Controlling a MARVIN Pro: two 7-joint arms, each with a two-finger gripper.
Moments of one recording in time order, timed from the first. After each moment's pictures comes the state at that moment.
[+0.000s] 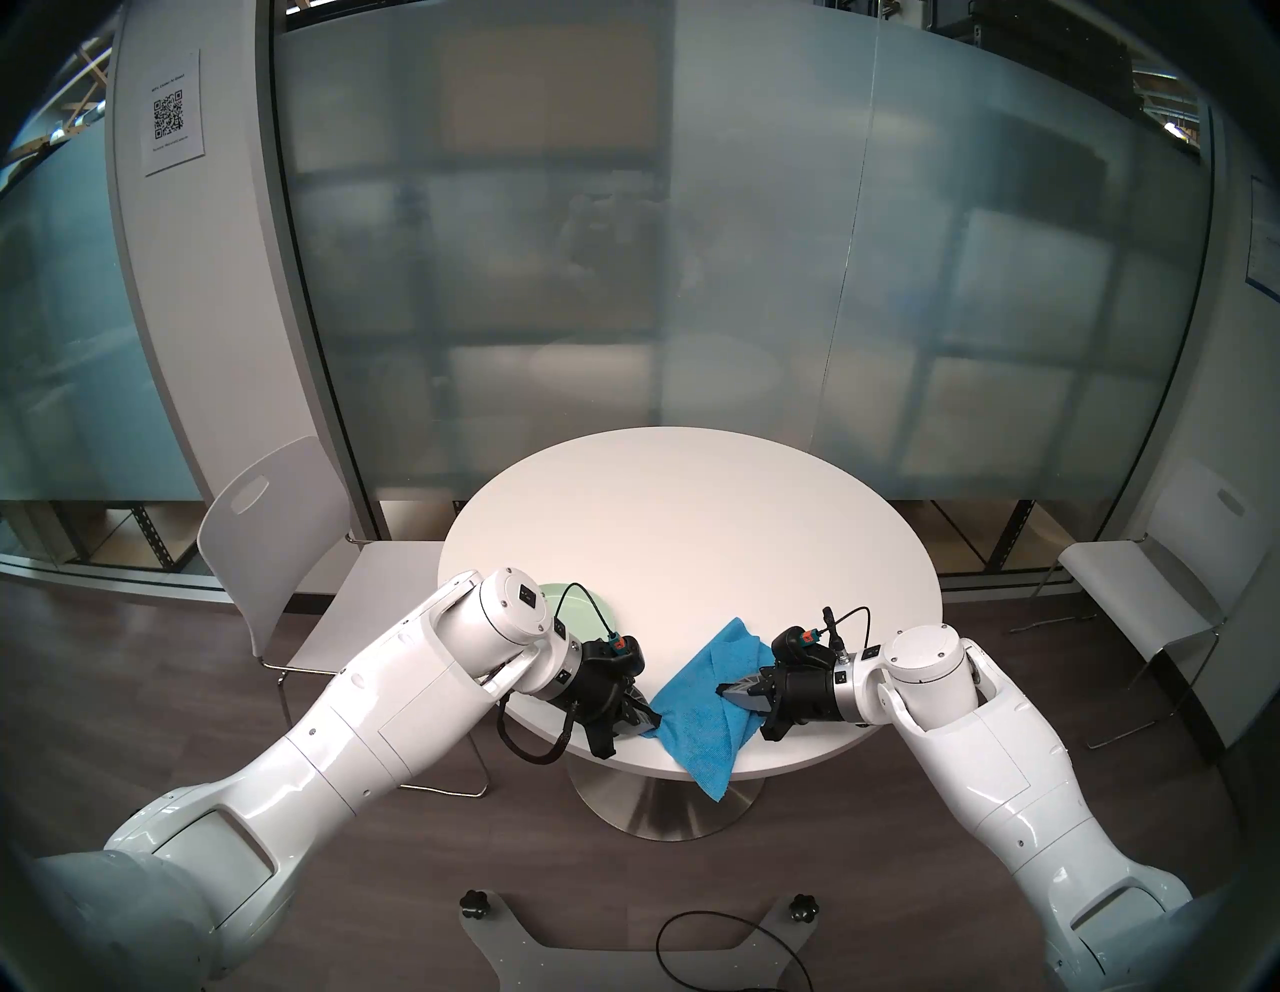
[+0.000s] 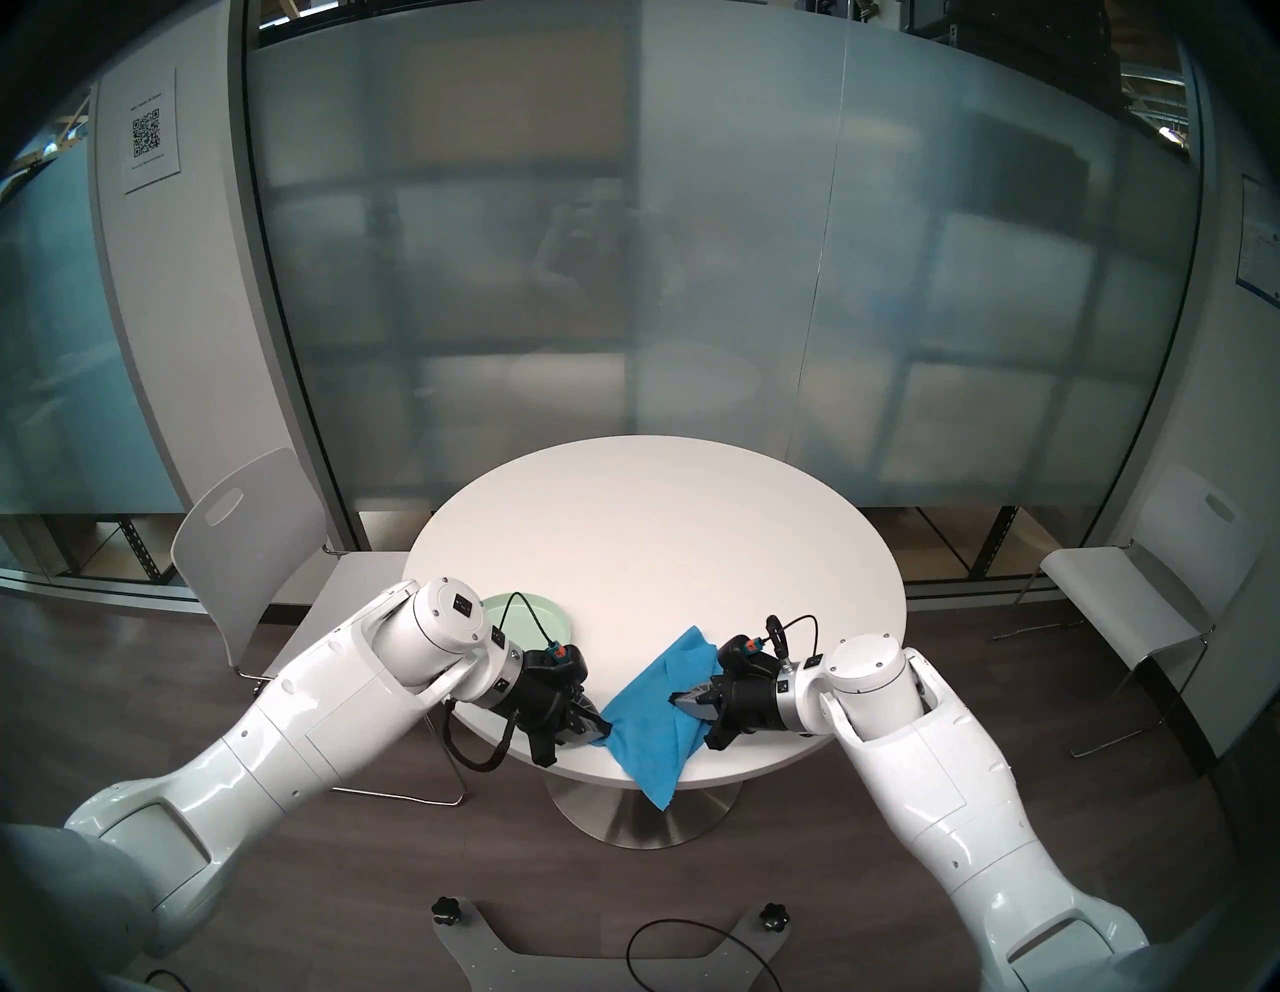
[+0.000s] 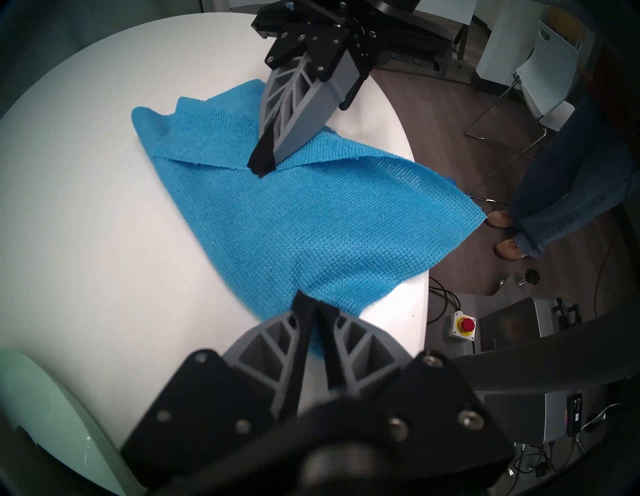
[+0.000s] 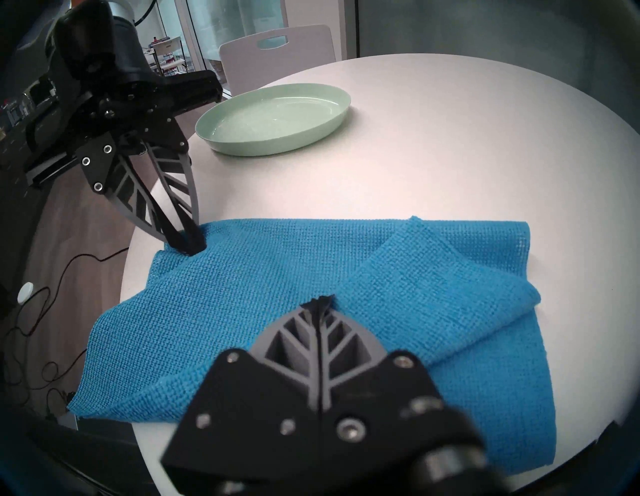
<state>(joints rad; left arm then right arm) 1.13 -1.11 -0.90 -1.43 0.13 0.46 -1.12 -1.41 -1.08 1.31 -1.46 0.05 0.41 0.93</state>
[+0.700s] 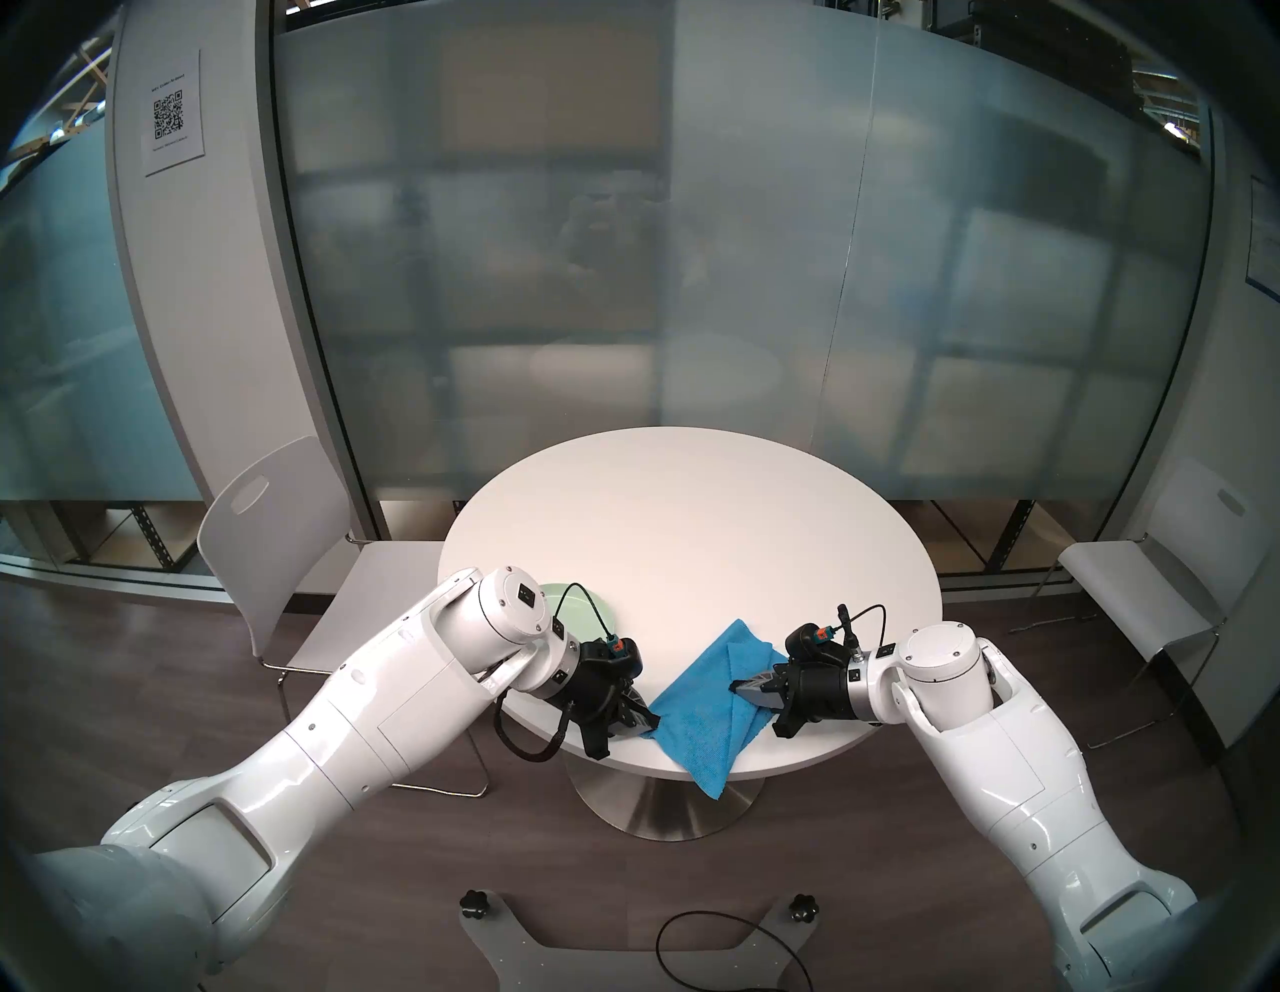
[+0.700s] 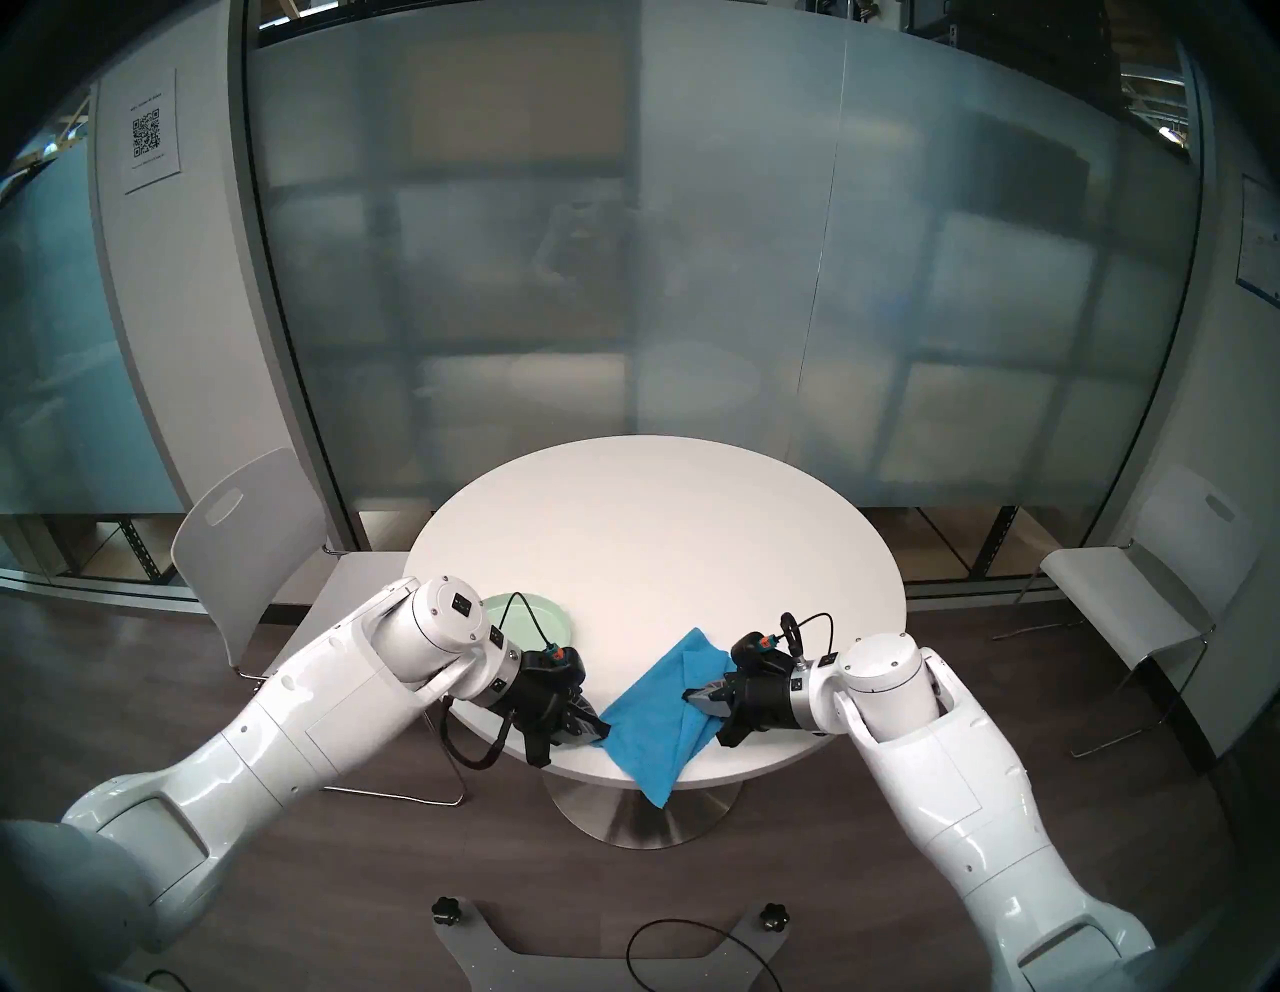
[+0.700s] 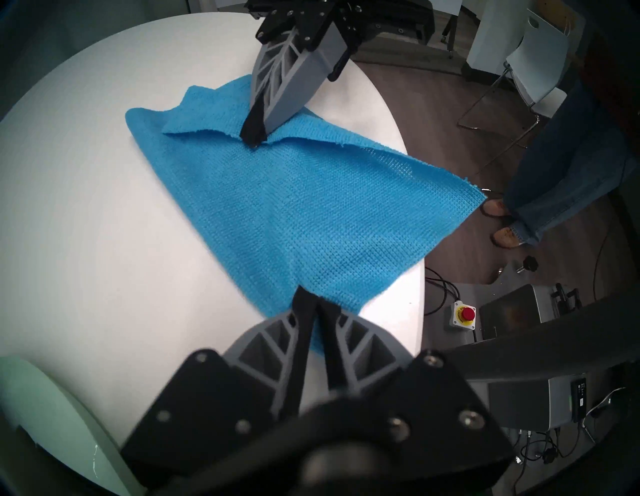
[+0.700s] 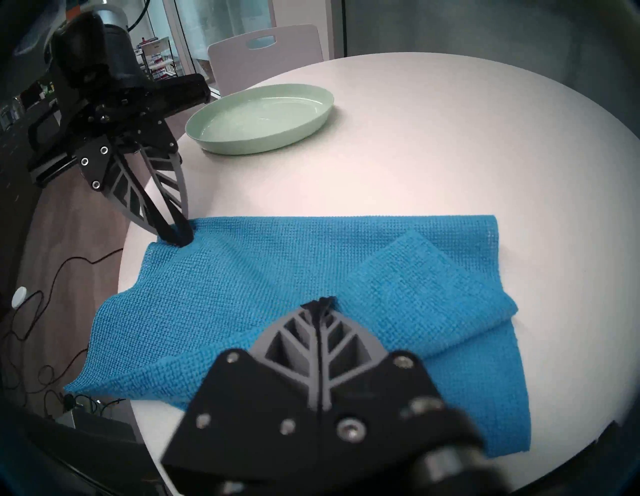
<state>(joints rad) 1.11 -1.11 -0.88 -1.41 0.14 0.43 -1.14 -1.44 -1.07 1.35 -1.49 0.06 0.44 0.92</state>
